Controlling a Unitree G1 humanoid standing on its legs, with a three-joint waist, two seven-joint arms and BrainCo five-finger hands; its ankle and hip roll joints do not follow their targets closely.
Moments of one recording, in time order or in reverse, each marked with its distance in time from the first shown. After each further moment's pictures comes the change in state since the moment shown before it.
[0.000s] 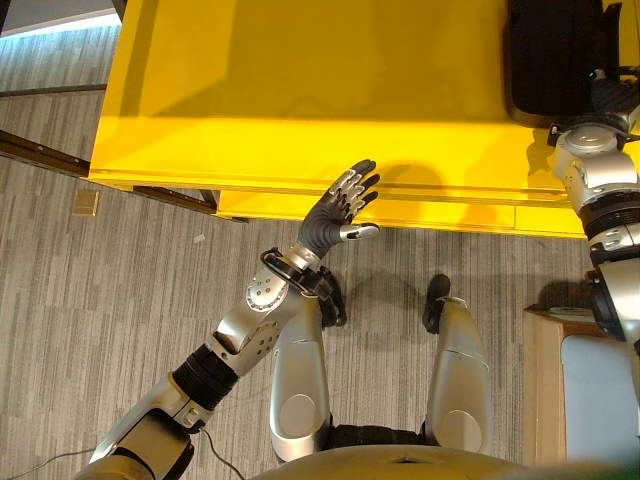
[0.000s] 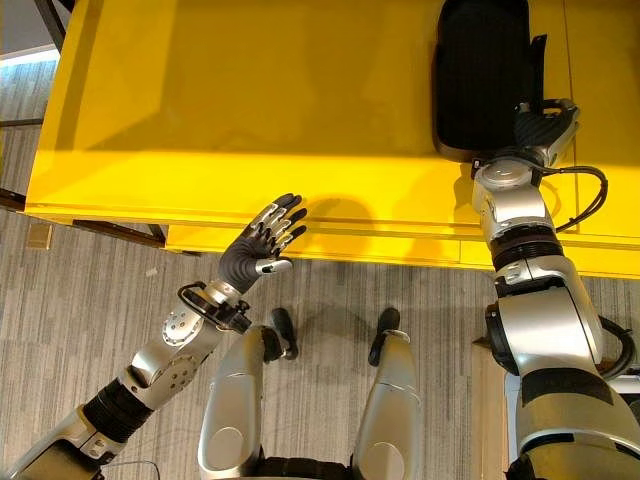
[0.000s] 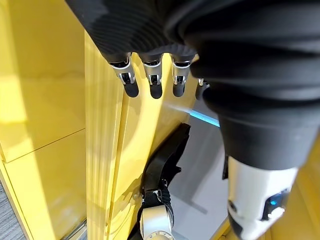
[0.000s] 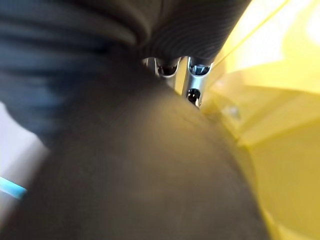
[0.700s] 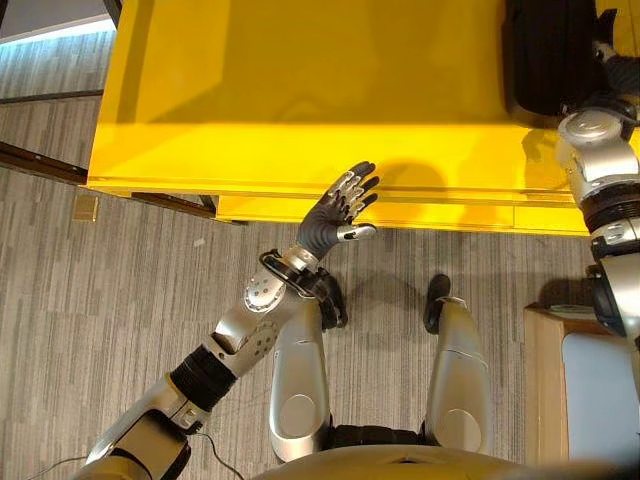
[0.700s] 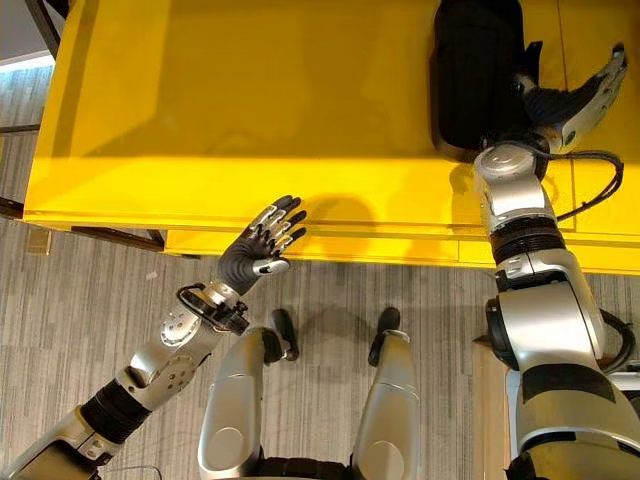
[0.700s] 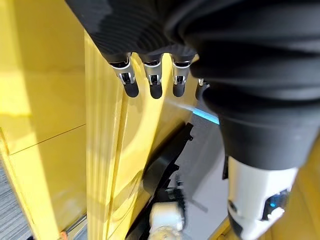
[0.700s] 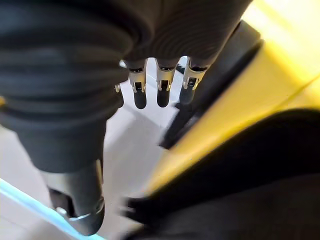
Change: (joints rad) left arm 0.018 0.015 -0.015 0.000 -0.045 -0.007 -0.012; right arm -0.023 0.000 -0.012 -0.185 -0.150 -0.145 -0.190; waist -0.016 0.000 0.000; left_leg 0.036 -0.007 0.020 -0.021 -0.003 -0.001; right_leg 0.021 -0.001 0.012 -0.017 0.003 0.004
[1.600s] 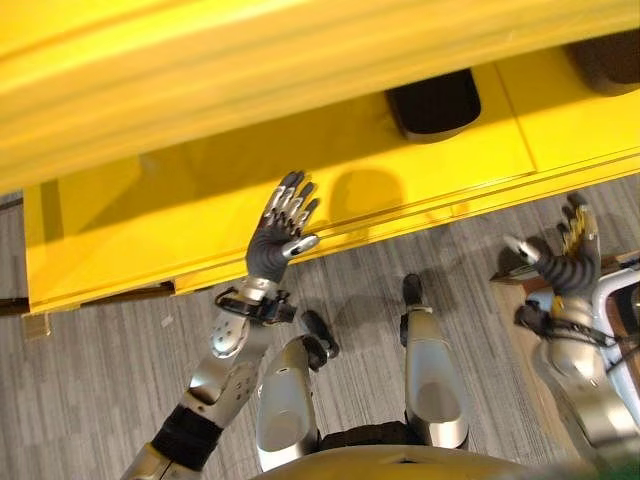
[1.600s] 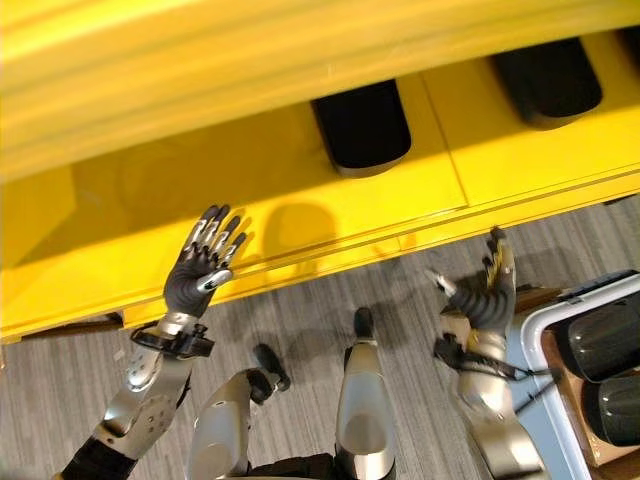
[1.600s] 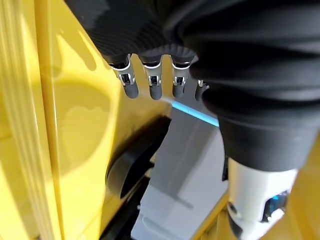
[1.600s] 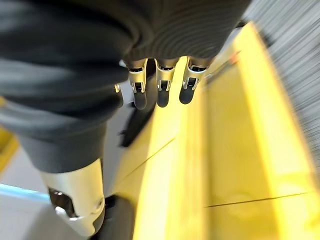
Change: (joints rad) left arm 0.396 -0.051 0.278 -0.085 0.087 -0.154 0.014; right arm 1.456 0.110 -0.246 -1.121 0.000 -0.110 0.442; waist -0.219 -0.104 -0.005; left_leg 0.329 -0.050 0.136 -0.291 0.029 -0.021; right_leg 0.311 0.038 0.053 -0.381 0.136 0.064
